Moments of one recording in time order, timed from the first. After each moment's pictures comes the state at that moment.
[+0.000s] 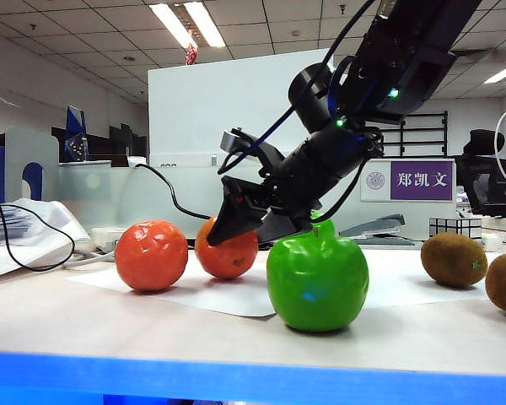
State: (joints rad) left arm 0.01 0.01 0.01 0.16 0.50 -0.49; right arm 0.52 1.98 1.23 0.09 -0.39 -0.13
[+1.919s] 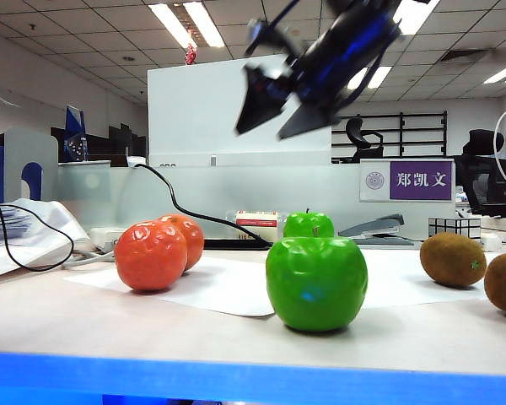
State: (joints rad) left arm 0.00 0.01 0.01 0.12 0.62 -0.41; right arm 0.46 1.76 1.41 -0.17 -0.31 -0.22
